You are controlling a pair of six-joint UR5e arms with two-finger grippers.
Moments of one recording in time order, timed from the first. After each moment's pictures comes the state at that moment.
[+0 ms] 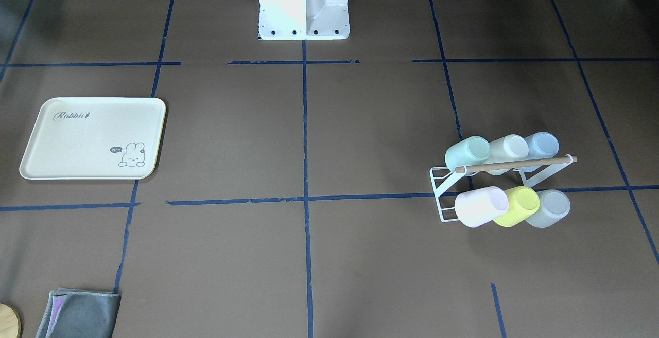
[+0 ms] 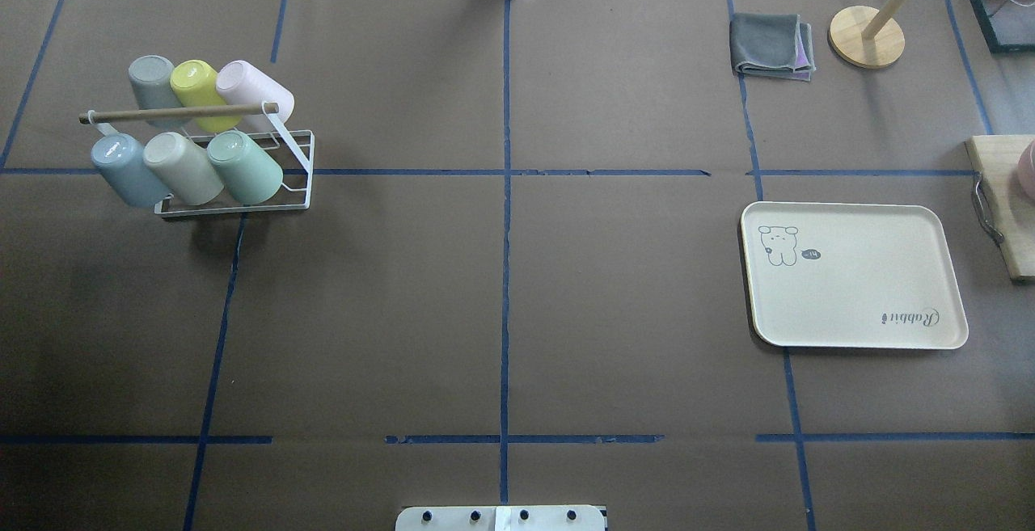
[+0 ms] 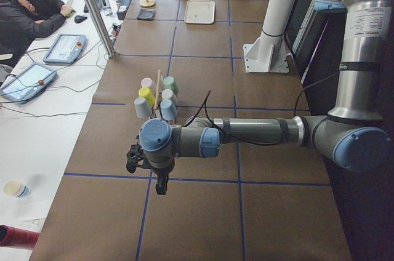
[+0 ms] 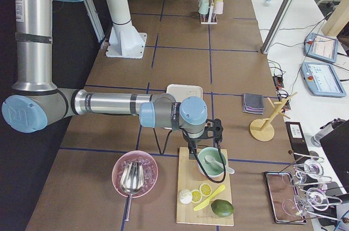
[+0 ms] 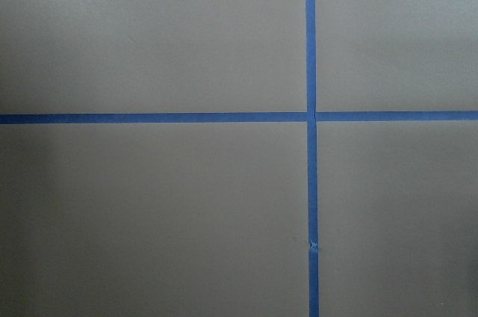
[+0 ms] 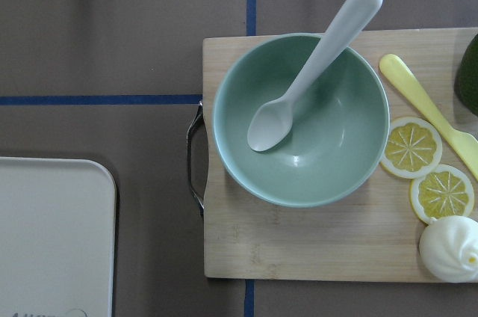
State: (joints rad) left arm -1.63 -1.59 -1.55 -1.59 -2.37 0.05; right arm 1.63 -1.65 1.68 -1.56 2.42 -0.01
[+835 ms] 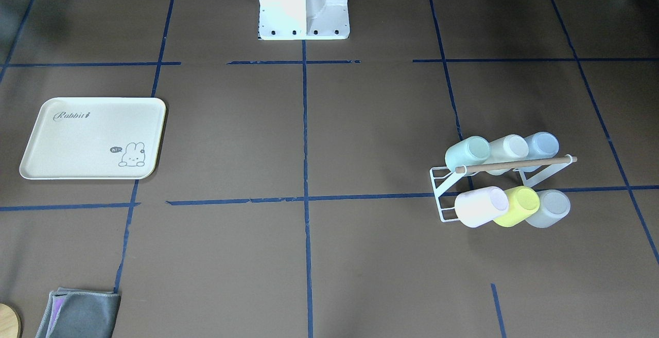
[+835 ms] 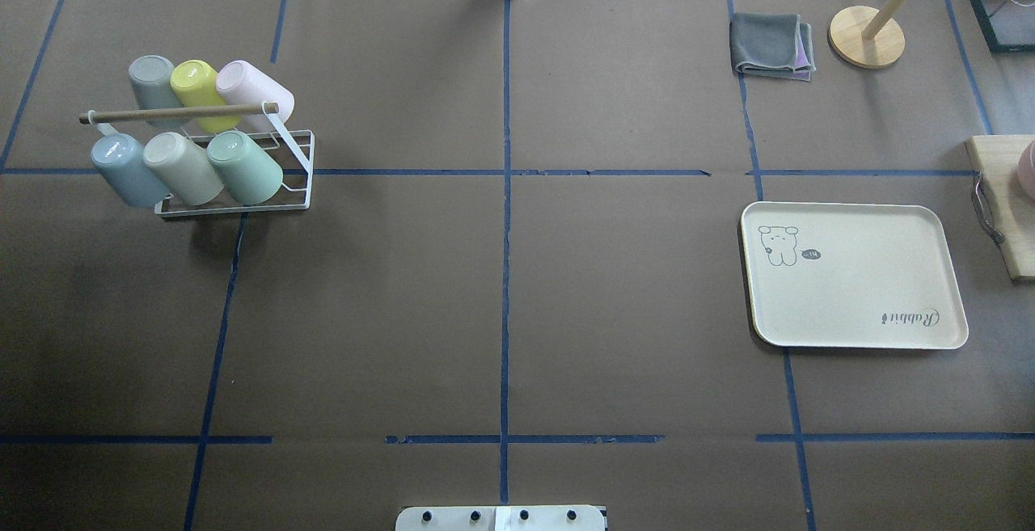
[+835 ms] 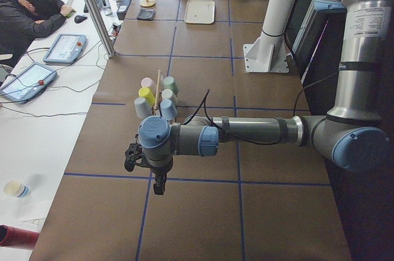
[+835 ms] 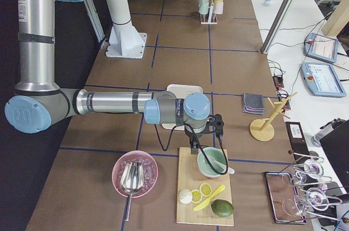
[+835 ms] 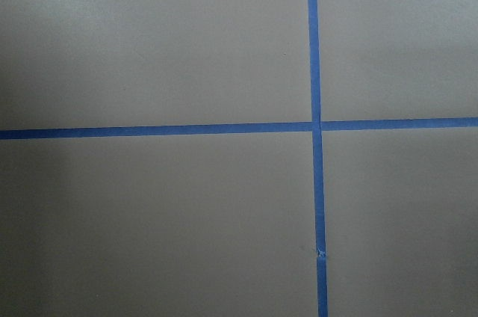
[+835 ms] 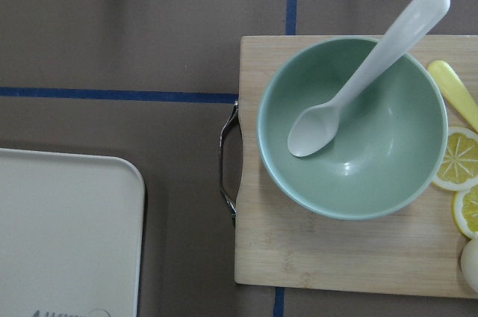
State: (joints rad) left arm -1.63 -1.59 -1.55 -1.59 -2.34 0.05; right arm 1.56 -1.64 1.69 -1.53 2.42 0.04
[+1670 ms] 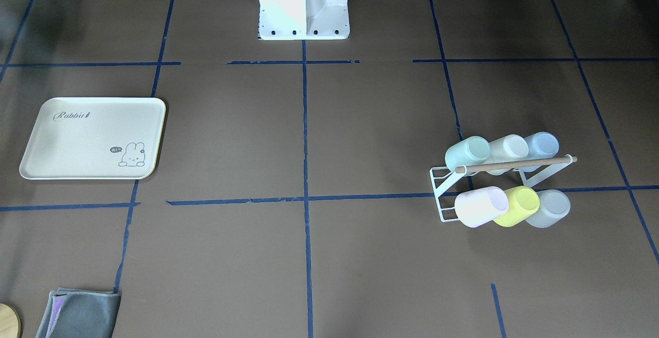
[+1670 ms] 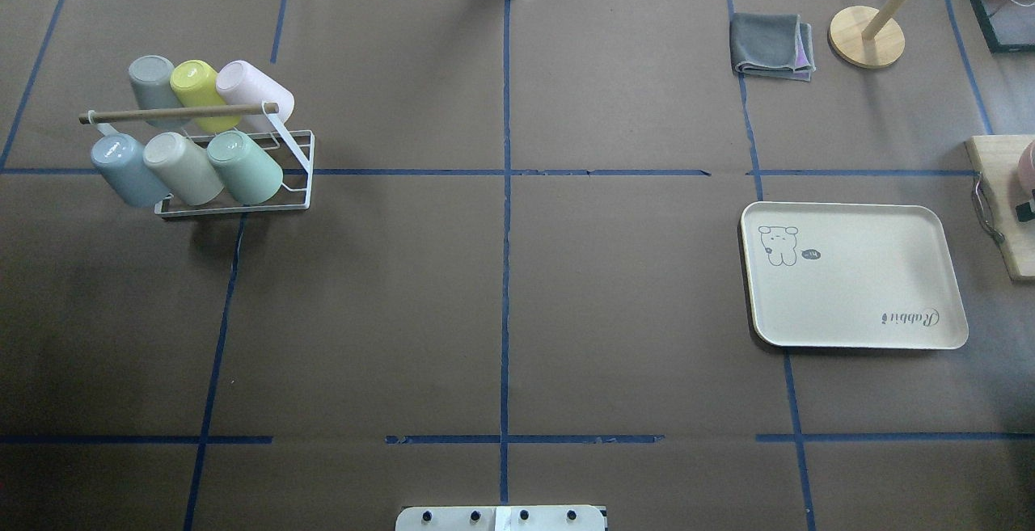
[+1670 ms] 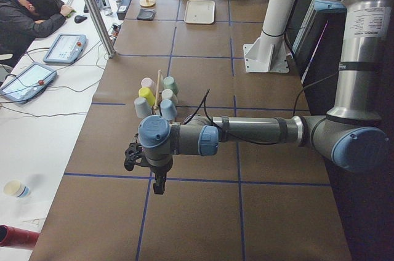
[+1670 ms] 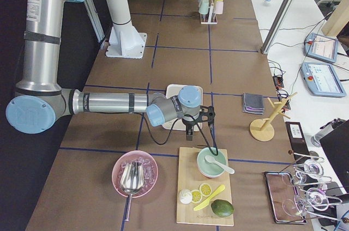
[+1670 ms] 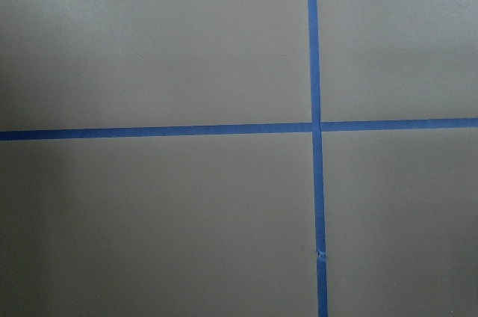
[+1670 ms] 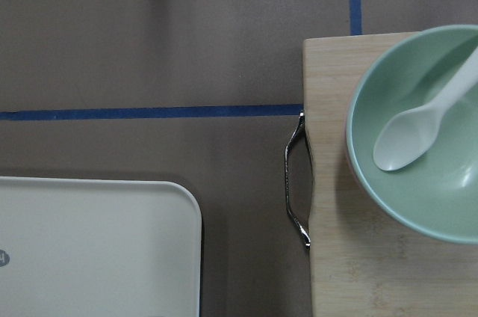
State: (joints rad) left arm -1.63 -1.59 -1.56 -1.59 -2.34 0.05; right arm 1.30 -1.71 1.69 -1.15 2.36 0.51
